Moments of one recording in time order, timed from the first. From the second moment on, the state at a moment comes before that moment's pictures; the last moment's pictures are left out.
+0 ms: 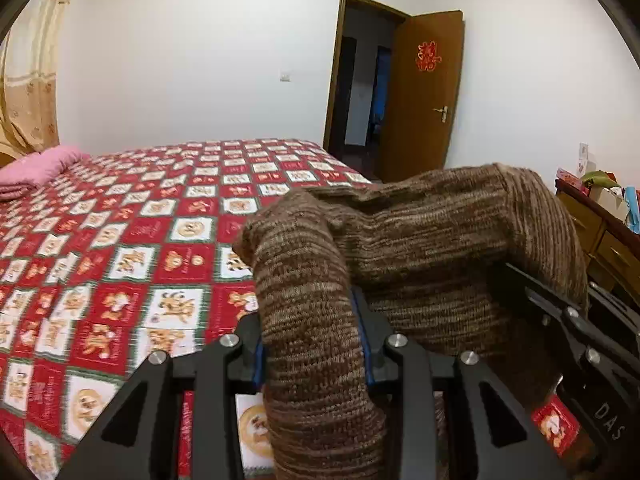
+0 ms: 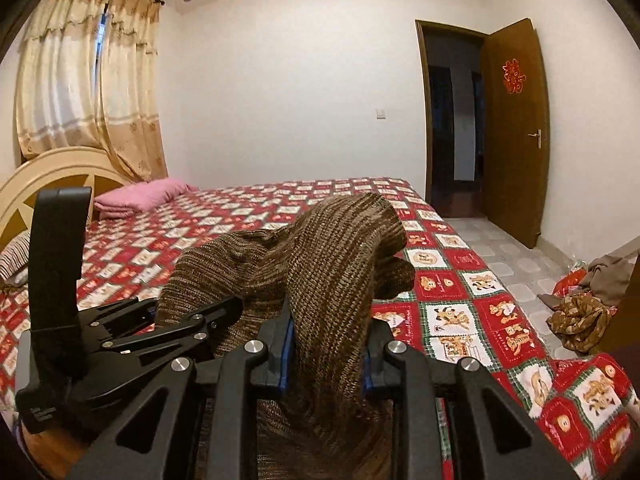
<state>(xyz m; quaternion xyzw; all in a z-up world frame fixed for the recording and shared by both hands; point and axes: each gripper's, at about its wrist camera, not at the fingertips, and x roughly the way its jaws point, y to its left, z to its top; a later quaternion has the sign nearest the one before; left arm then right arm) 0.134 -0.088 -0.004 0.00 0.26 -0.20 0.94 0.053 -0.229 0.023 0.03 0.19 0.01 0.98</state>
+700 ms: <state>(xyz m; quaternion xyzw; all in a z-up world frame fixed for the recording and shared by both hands) 0.054 -0.048 -0.014 0.04 0.28 -0.18 0.94 -0.043 -0.182 0.014 0.05 0.21 0.02 0.98</state>
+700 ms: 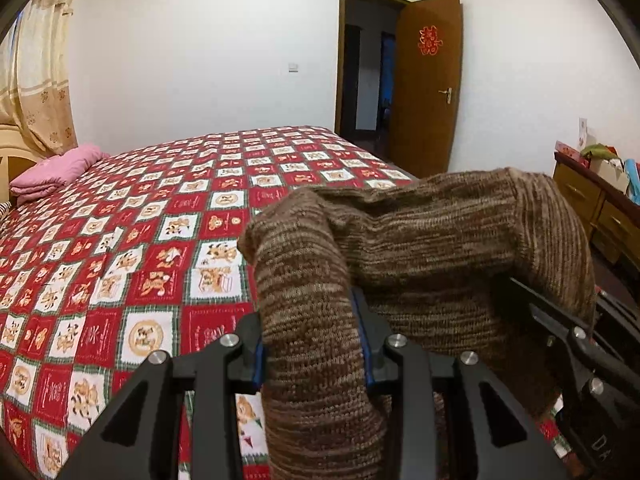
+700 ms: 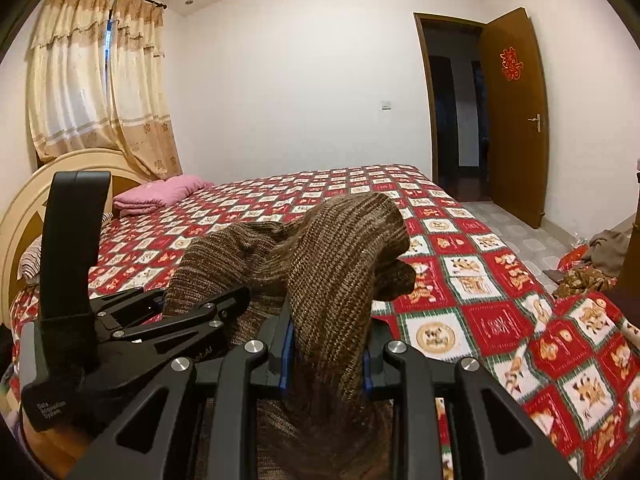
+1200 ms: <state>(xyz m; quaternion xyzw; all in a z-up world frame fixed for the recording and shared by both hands) 0.035 -0.048 -0.022 0.05 0.28 -0.18 0.94 -0.064 -0.183 0.005 0.04 0.21 0.01 0.98</state>
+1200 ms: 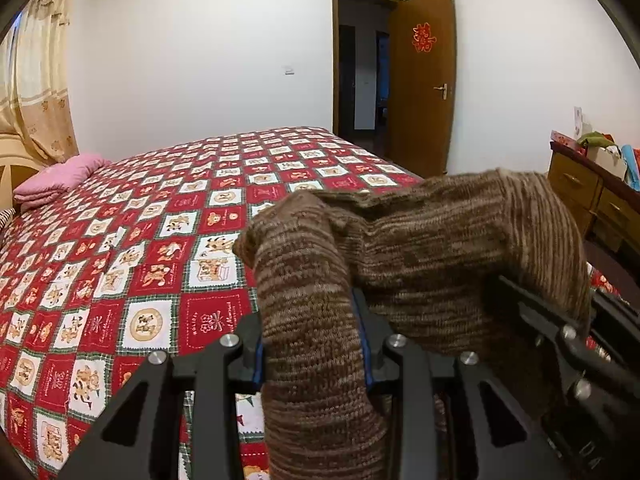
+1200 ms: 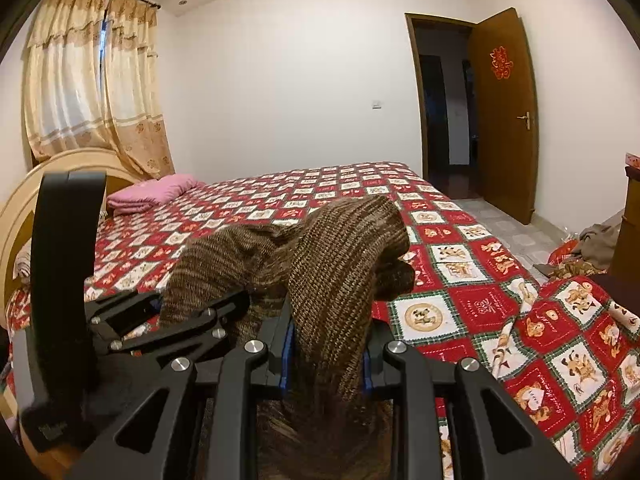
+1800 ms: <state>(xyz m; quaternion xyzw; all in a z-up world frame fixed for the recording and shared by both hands) 0.062 -0.126 -0.035 0.08 0.29 -0.24 0.92 -0.050 -0.226 -0.016 0.05 0.23 -0.07 0.97</state>
